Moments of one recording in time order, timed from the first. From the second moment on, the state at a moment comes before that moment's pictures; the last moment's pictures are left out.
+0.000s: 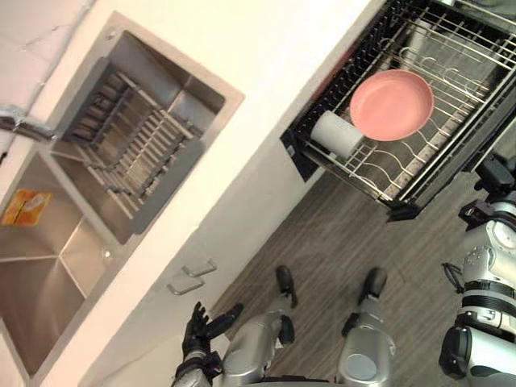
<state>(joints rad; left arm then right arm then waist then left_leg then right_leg) 0.19 -0.05 -0.01 0.79 -0.41 -0.24 0.08 -0.47 -0.55 -0.50 0.57 0.49 0.03 -0.29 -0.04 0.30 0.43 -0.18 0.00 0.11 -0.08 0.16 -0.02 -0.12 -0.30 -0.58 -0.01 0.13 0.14</state>
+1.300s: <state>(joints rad) 0.20 0.07 0.21 1.02 -0.51 -0.12 -0.26 0.13 -0.04 -0.58 1.16 0.38 -0.03 -0.12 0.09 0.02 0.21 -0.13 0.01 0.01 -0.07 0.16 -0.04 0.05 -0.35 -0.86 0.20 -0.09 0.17</state>
